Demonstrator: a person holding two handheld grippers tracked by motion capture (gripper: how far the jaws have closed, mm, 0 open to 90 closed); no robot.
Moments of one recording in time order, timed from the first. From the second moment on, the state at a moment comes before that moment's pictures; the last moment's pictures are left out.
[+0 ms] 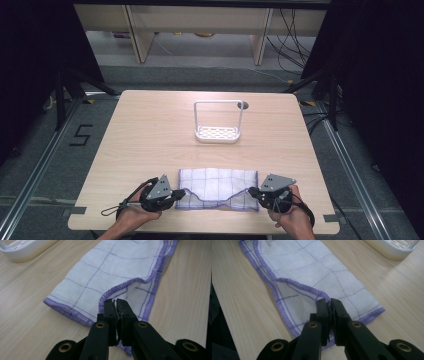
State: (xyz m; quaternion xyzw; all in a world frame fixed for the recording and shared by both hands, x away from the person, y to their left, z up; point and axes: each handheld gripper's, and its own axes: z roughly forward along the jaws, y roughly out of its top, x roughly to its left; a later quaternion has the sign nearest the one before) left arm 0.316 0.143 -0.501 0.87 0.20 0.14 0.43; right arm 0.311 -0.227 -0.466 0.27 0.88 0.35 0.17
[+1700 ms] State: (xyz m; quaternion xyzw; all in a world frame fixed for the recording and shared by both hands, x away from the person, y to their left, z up) left arm 0.405 0.134 -0.512 0.88 0.27 0.12 0.38; right arm 0.304 -0.218 -0.497 0.44 0.85 0.27 0.14
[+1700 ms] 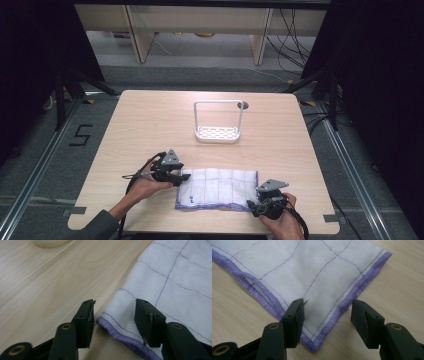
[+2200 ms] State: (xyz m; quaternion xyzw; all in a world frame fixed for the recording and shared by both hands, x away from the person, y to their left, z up) left arm 0.383 0.137 -0.511 0.89 0.25 0.13 0.36; right arm 0.305 -0.225 -0.500 0.41 0.85 0.32 0.11
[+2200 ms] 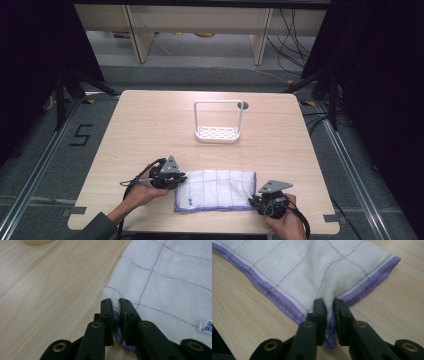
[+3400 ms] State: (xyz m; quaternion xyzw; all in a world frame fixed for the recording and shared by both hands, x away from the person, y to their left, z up) left arm 0.297 0.103 -0.501 0.88 0.20 0.06 0.43; right arm 0.438 -0.198 -0.472 0.38 0.85 0.32 0.19
